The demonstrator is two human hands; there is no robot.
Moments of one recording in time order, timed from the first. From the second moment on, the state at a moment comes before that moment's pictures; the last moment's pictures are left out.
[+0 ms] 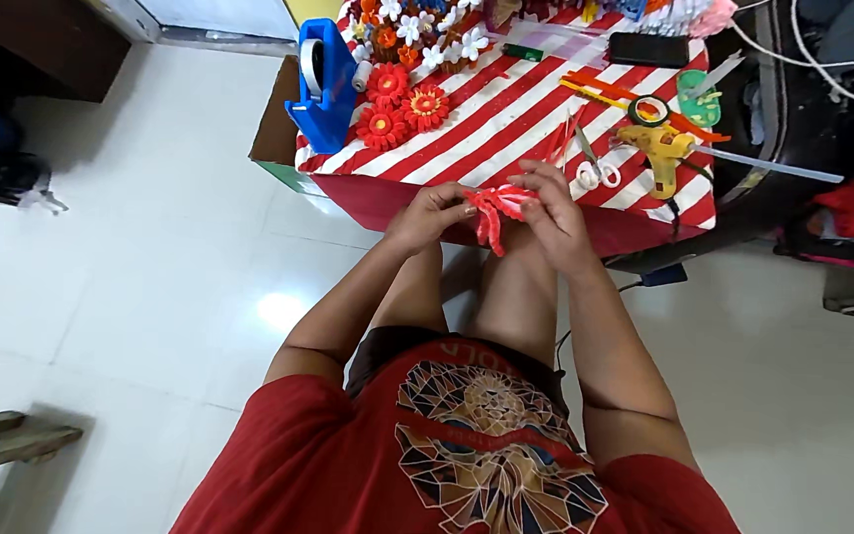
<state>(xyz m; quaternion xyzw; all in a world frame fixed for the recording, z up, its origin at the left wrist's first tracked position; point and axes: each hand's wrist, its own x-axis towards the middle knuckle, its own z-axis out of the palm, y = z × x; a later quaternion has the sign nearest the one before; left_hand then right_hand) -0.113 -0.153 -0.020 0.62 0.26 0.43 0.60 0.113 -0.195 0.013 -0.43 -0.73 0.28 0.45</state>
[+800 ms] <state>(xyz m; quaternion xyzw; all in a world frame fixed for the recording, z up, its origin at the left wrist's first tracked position) -0.105 -0.172 -0.001 0.71 0.40 0.42 0.40 0.074 -0.215 0.011 -0.54 -0.74 0.12 0.38</state>
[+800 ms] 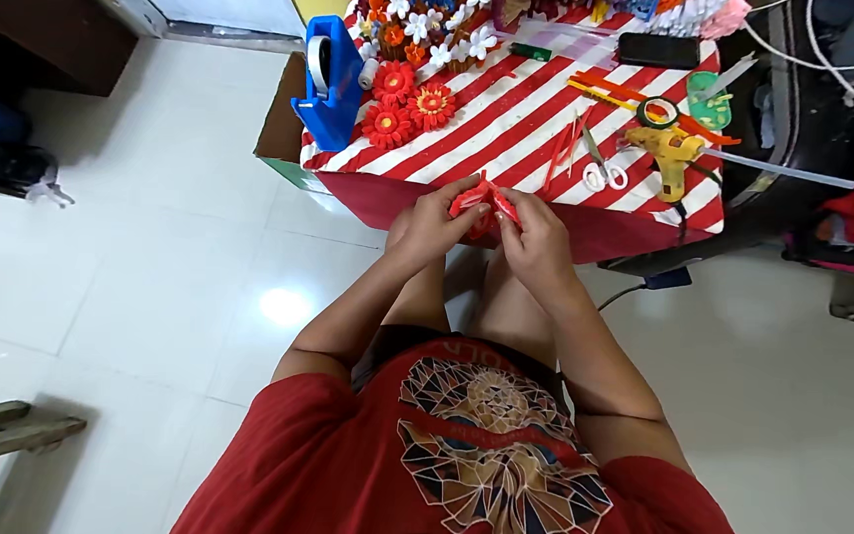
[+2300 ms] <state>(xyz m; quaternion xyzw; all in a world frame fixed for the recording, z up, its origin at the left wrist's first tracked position) -0.084 -0.195 0.011 0.74 0.25 0.61 0.12 0.063 -0.225 0.008 -0.36 -0.69 -0.07 0.62</state>
